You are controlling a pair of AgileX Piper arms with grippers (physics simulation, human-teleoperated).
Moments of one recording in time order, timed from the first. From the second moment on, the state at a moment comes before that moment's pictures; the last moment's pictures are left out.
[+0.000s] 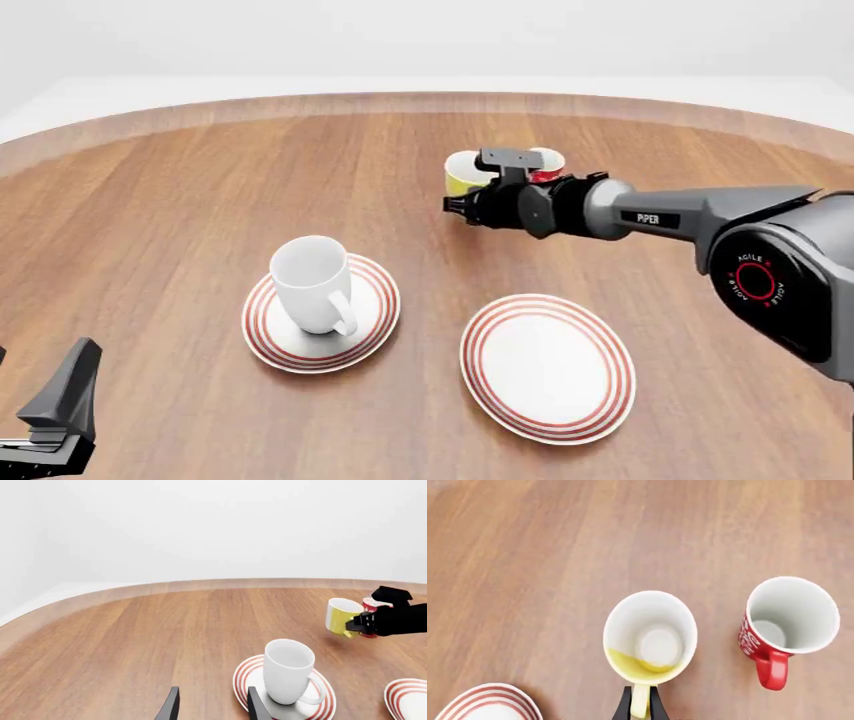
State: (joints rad) left arm 0.00 0.00 0.00 0.00 0.00; right arm 0.40 2.15 -1.48 0.04 0.29
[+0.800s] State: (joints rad) left arm 0.00 0.00 0.00 0.00 0.00; right arm 0.40 1.82 -1.22 -0.01 0.25
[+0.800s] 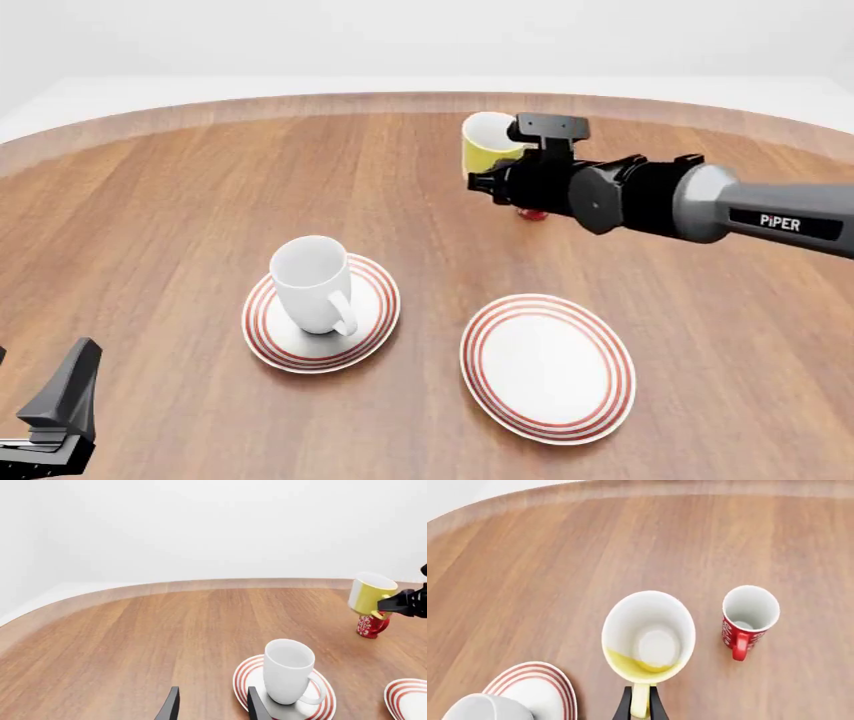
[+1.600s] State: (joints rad) left arm 0.00 0.00 0.00 0.00 0.00; right arm 0.39 1.46 -0.90 -0.04 0.24
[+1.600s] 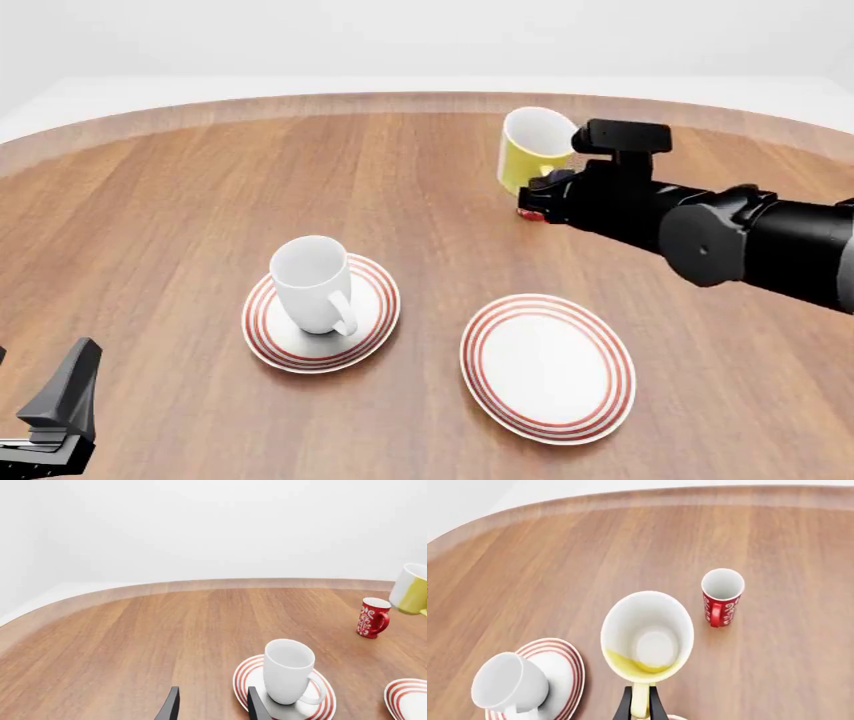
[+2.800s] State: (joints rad) left arm 0.00 0.00 0.00 0.00 0.00; right arm 0.39 1.03 -0.55 0.06 0.25
